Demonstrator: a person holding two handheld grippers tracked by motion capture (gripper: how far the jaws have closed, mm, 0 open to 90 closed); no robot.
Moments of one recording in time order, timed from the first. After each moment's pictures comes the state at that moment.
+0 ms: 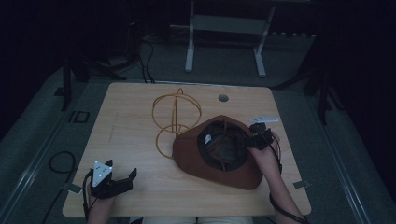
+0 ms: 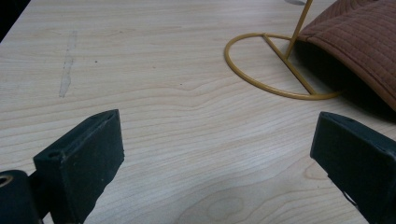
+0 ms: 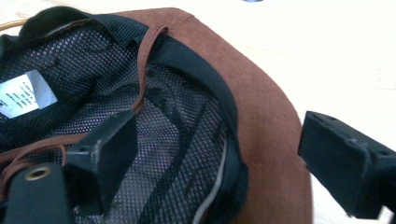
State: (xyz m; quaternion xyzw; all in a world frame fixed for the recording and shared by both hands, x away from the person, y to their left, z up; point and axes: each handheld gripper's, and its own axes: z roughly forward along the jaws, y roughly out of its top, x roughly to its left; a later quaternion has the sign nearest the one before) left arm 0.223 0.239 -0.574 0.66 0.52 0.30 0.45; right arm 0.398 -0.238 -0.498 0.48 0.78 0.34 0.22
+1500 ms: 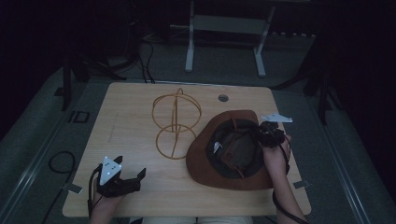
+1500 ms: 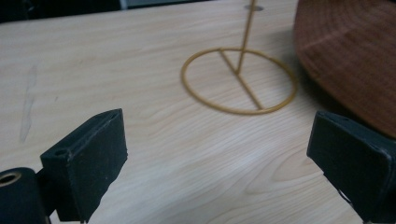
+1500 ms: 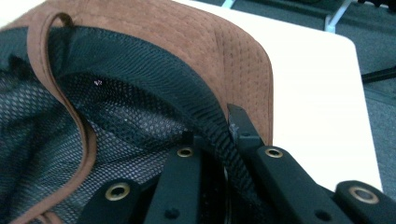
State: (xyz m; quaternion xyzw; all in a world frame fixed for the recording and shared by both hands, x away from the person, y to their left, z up) left arm 0.218 0.211 -0.537 0.70 0.47 0.29 0.46; right arm 0.378 -0.257 -0.465 0.48 0.75 0.35 0.29
